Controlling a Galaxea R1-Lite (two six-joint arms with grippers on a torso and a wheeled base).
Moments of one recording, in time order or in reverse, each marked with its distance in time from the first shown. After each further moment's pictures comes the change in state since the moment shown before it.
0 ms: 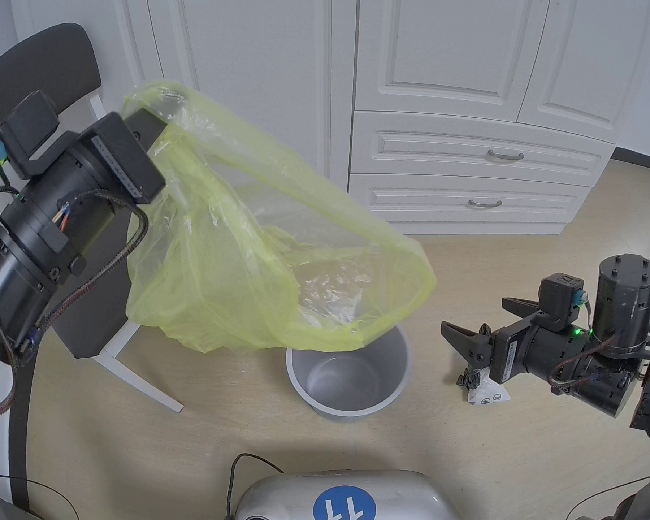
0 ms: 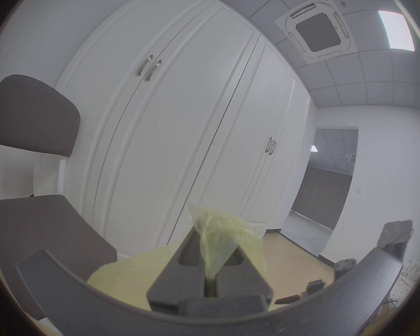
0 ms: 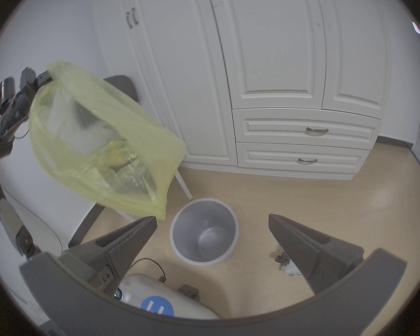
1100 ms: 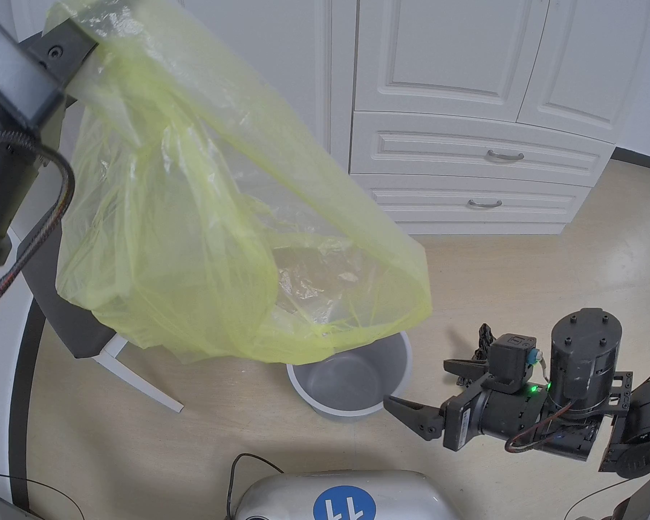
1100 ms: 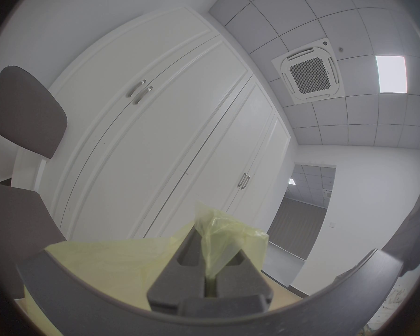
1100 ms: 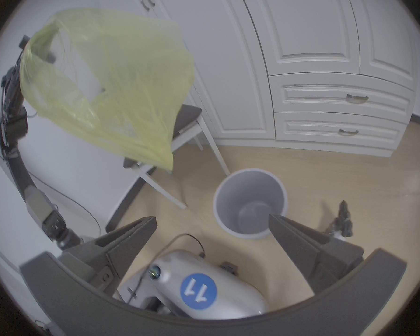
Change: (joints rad) left arm -0.220 -0.105 -0.032 -0.090 0.075 -0.003; right arm 0.155 0.113 0.081 -0.101 0.120 0.116
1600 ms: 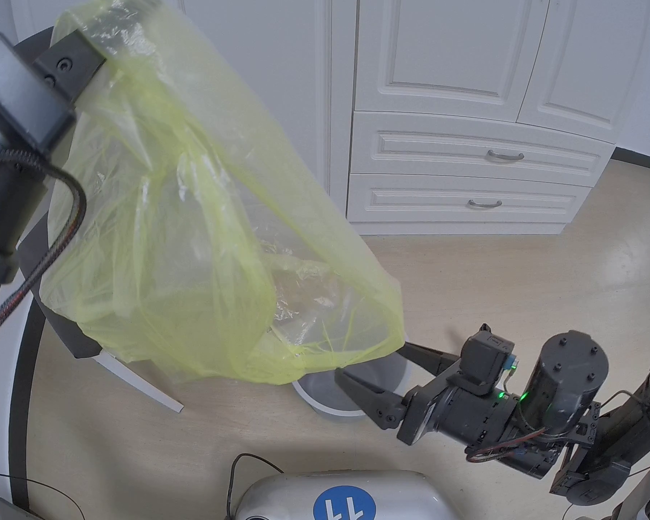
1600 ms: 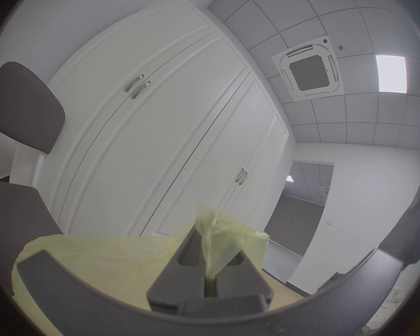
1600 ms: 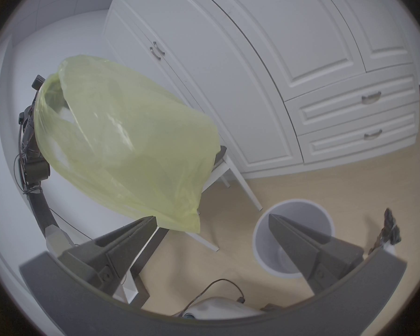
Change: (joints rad) left arm -0.022 0.007 0.016 -0.001 -0.001 0.001; right arm 0.065 0.219 0.060 -0.602 0.019 0.102
